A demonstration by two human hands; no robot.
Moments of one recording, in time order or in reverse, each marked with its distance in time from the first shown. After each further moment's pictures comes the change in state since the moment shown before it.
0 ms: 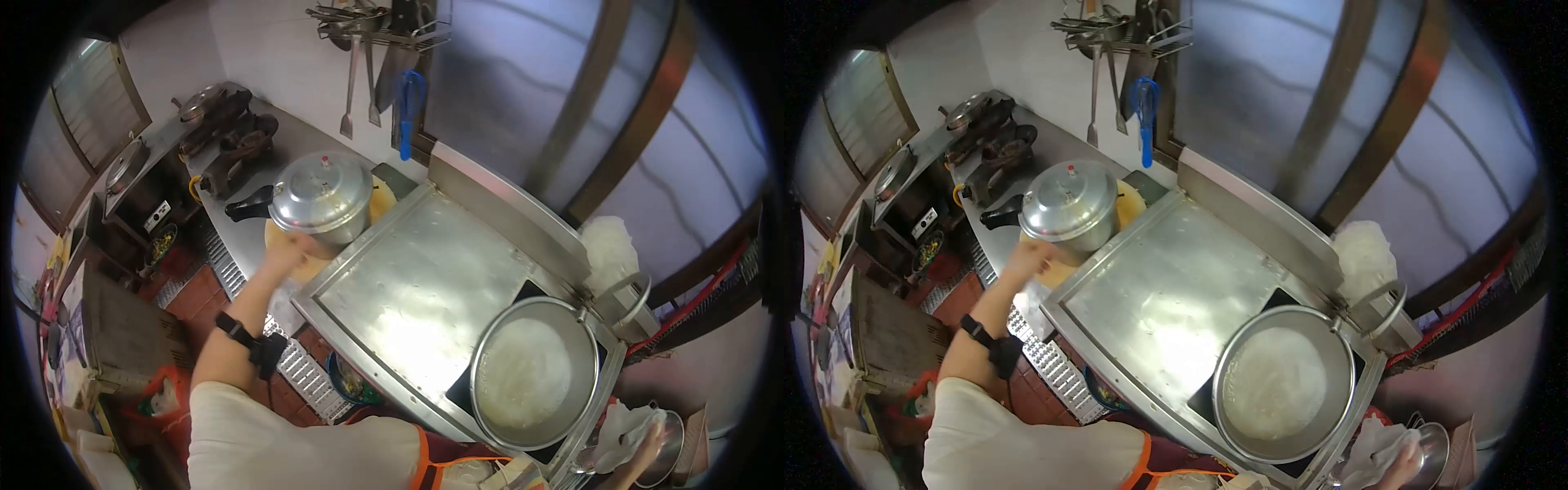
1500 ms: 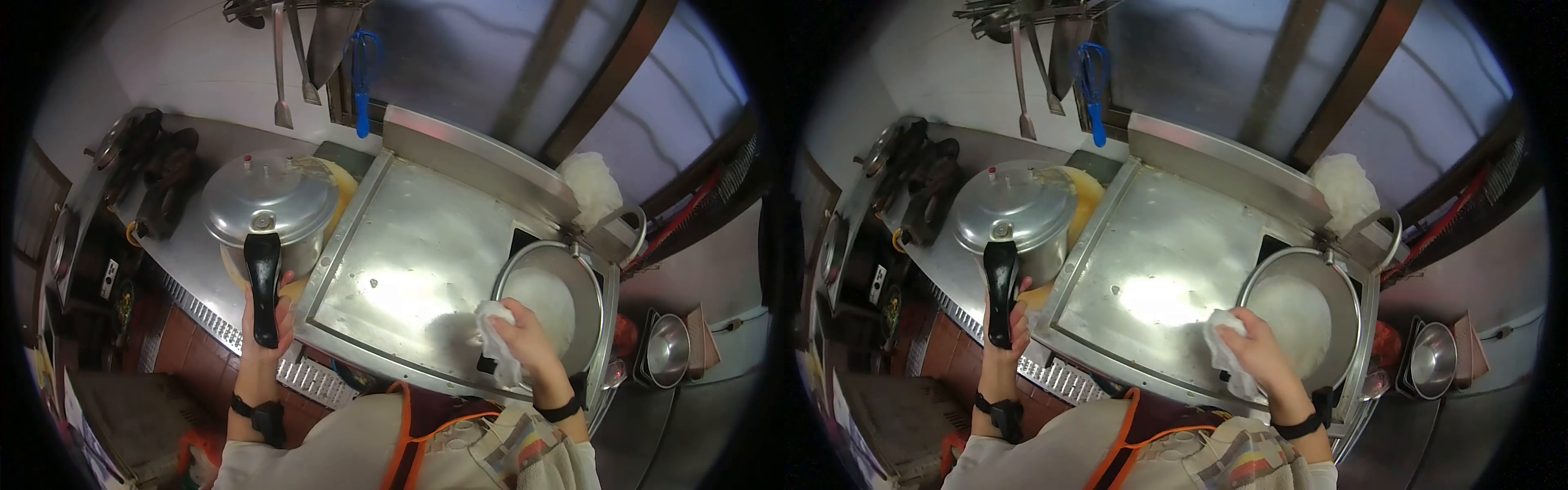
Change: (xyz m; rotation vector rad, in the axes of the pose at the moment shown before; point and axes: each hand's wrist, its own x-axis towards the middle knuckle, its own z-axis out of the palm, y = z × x) left_hand -0.023 -0.037 -0.016 -1.553 -0.644 -0.388; right_hand -0.099 -0.126 0.342 0.003 -0.792 0.242
